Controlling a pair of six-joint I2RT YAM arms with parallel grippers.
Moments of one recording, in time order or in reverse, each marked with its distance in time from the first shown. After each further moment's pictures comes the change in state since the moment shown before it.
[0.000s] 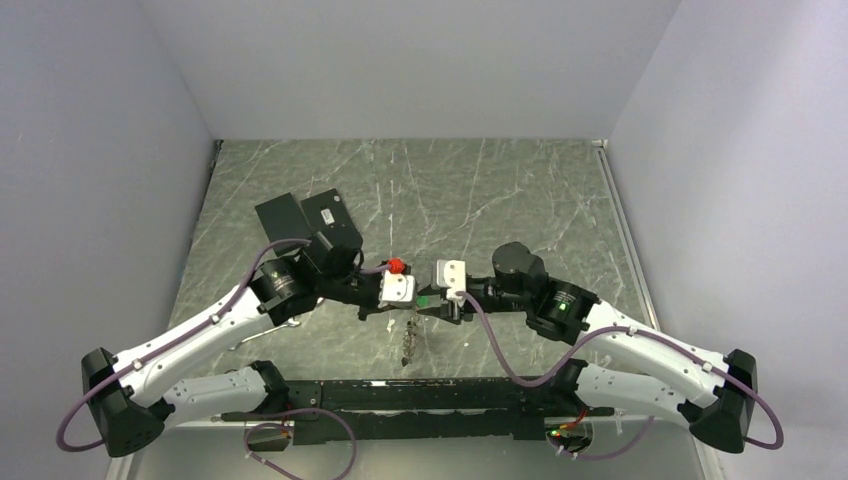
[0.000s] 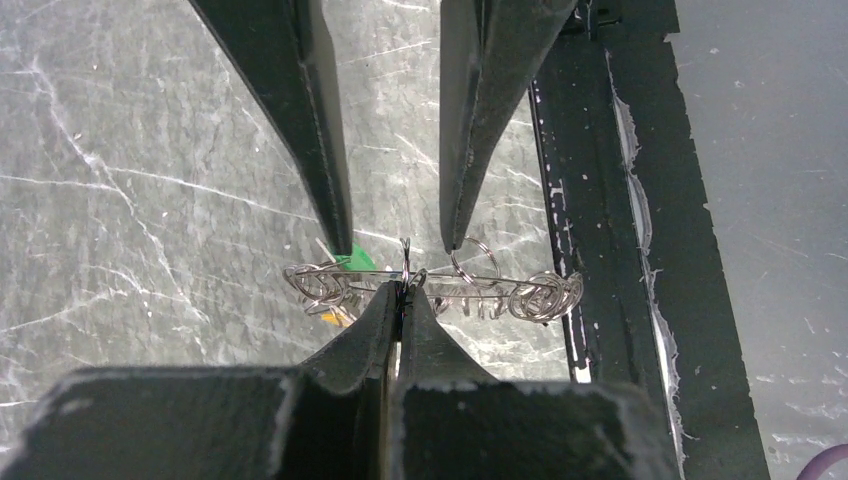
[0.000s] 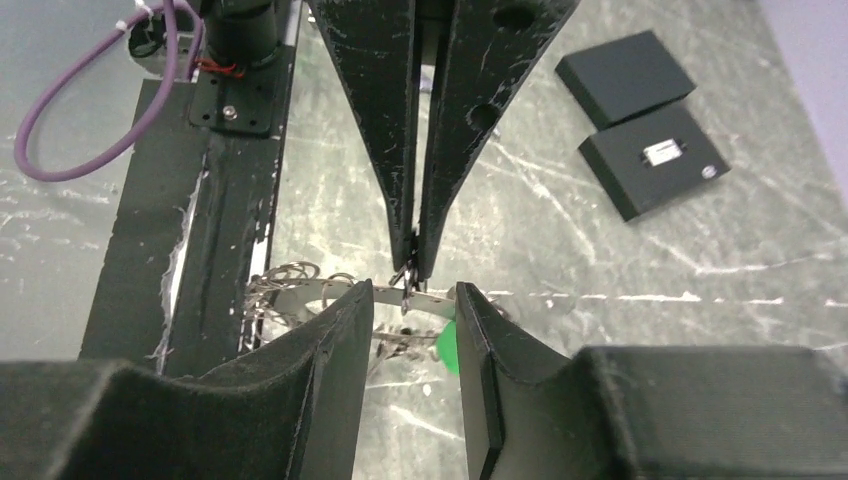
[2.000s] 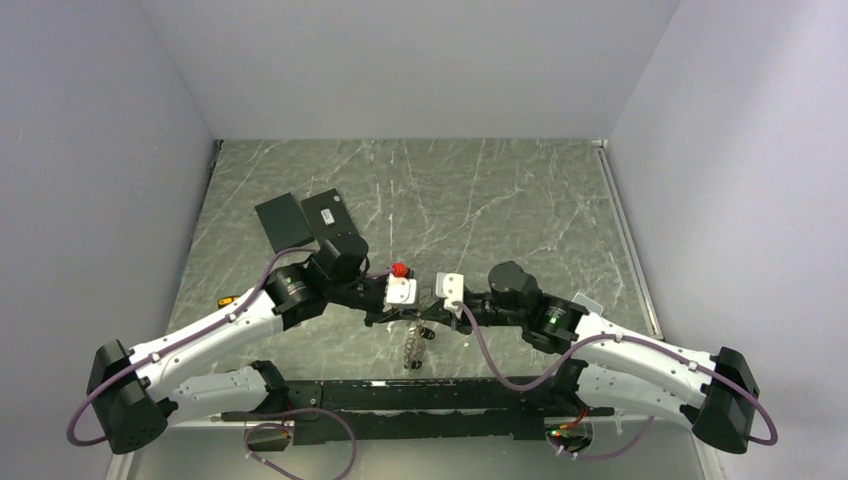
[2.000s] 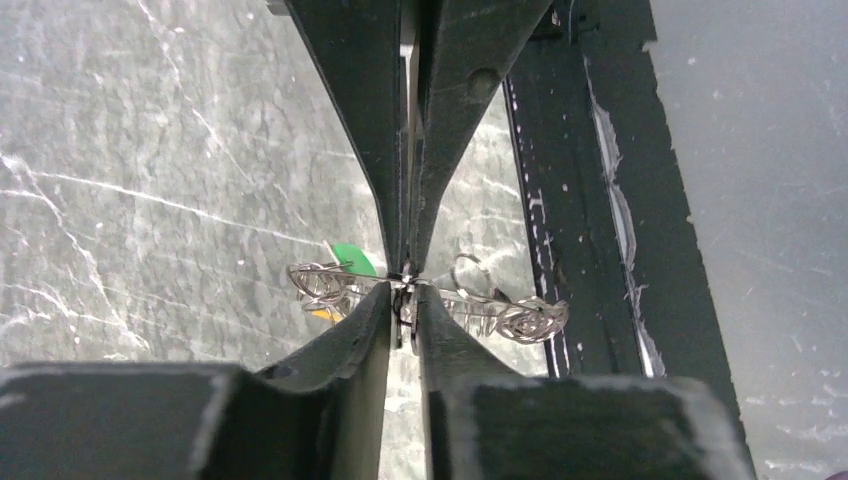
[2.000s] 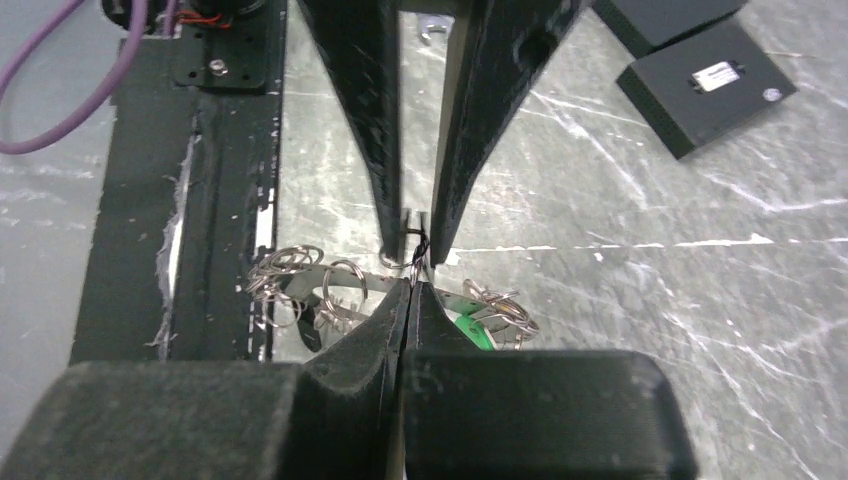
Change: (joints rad) left arm 0.009 0.040 -0.128 0.152 0.066 -0.054; right arm 0.011 0.004 -0.185 0.126 0.050 0.079
